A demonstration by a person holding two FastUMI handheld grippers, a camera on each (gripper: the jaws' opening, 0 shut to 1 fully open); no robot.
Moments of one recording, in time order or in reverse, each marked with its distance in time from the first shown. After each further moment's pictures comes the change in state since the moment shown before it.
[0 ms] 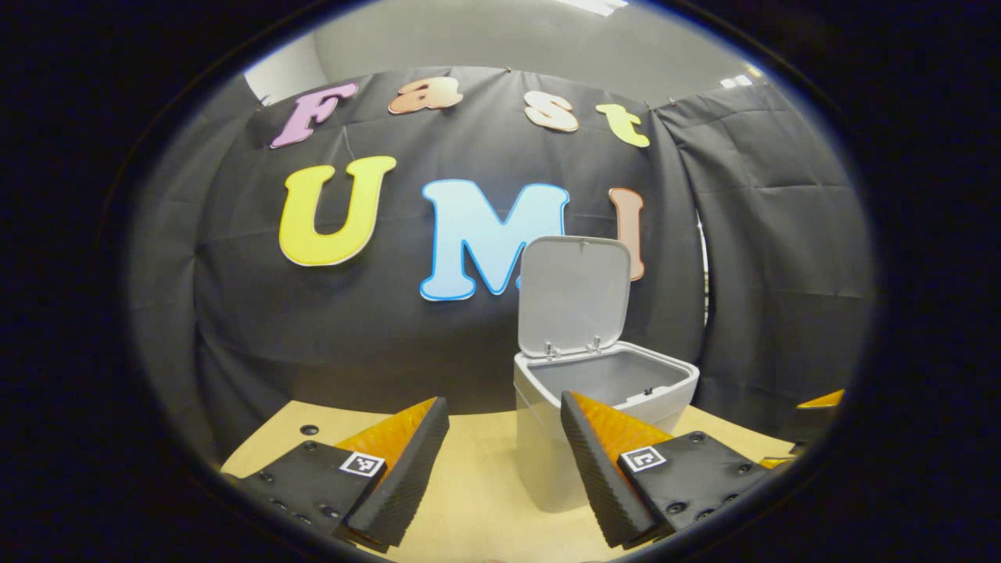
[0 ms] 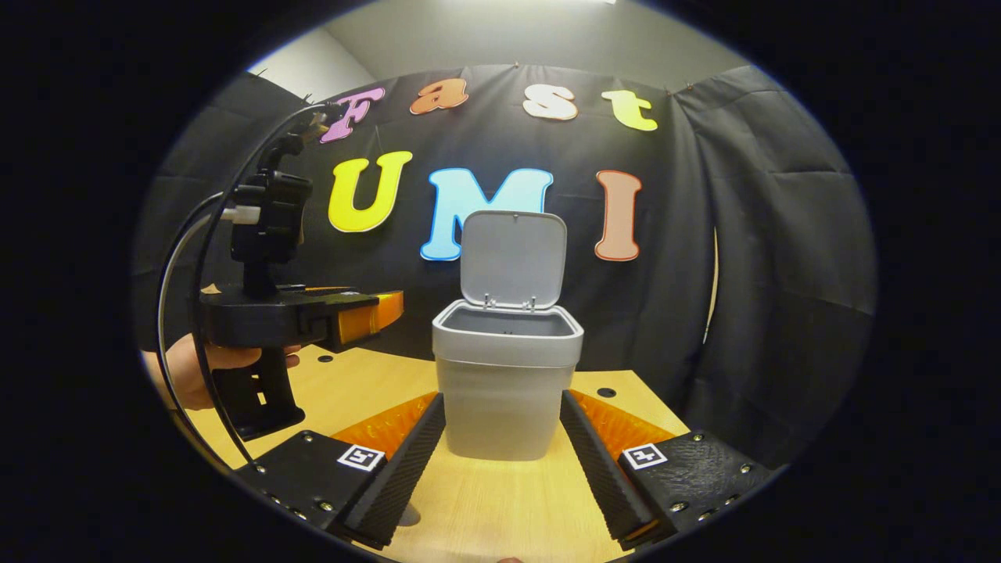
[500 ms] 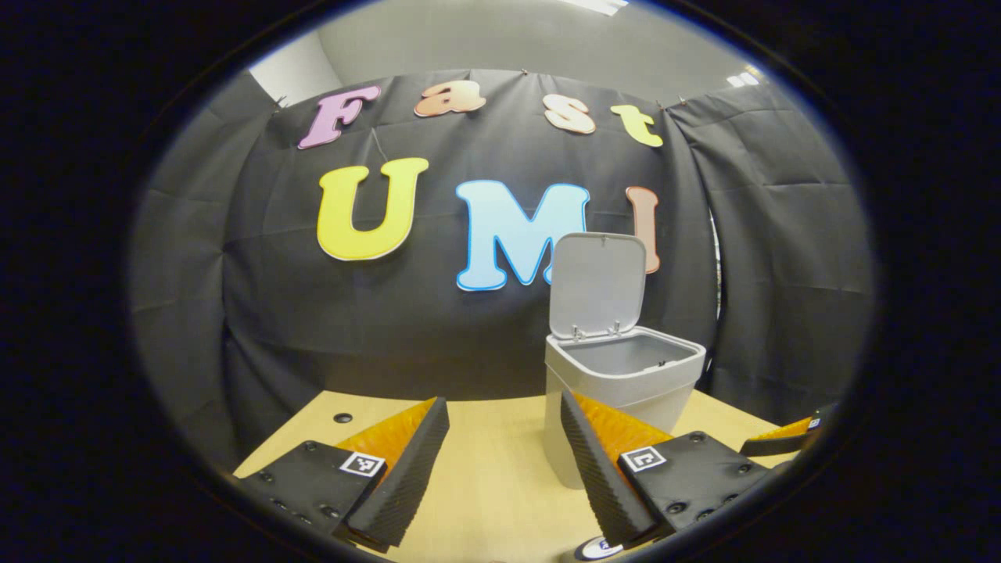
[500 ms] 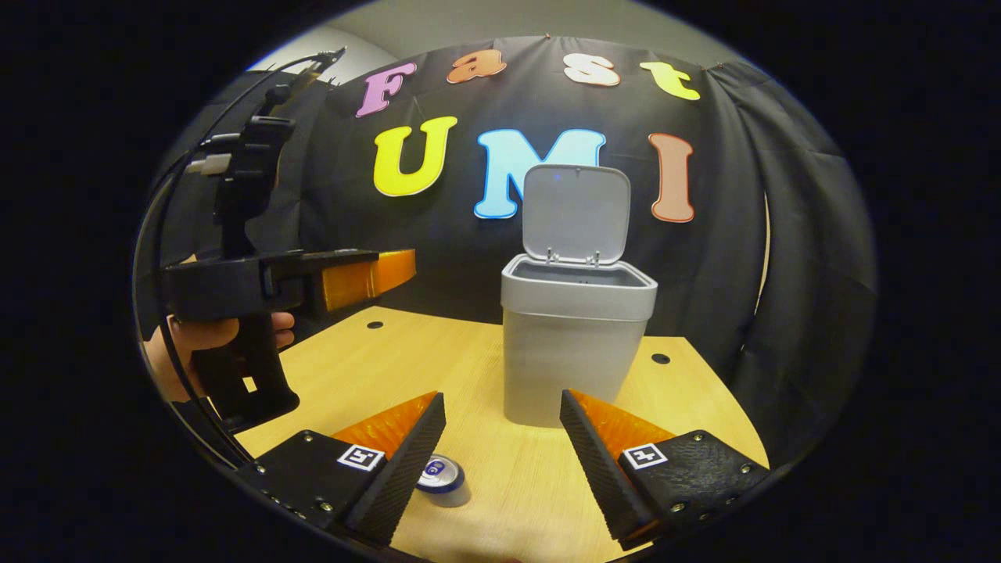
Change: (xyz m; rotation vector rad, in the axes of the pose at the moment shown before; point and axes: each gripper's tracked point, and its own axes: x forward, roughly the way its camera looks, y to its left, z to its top) left arm -0.060 0.041 -0.011 0.017 0.014 0.068; right arm -0.001 0.063 -0.044 0.000 0.158 0.163
